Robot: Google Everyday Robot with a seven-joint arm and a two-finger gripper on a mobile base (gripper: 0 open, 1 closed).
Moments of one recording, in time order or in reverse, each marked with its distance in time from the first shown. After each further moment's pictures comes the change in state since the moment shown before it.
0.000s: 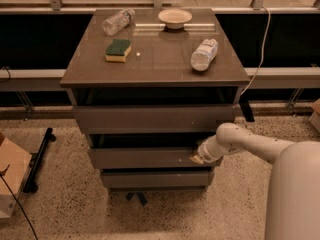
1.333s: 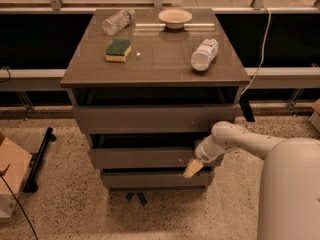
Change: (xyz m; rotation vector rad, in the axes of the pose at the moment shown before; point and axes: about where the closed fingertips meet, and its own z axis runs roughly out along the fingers) arm 0.002 0.004 0.006 -0.034 0.046 -0.096
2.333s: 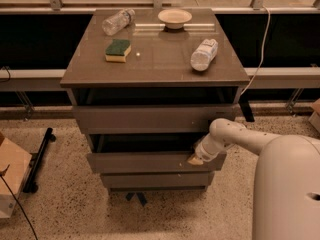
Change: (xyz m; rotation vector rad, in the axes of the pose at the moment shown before) arm 0.002 0.004 0.006 -0.049 0.053 -0.106
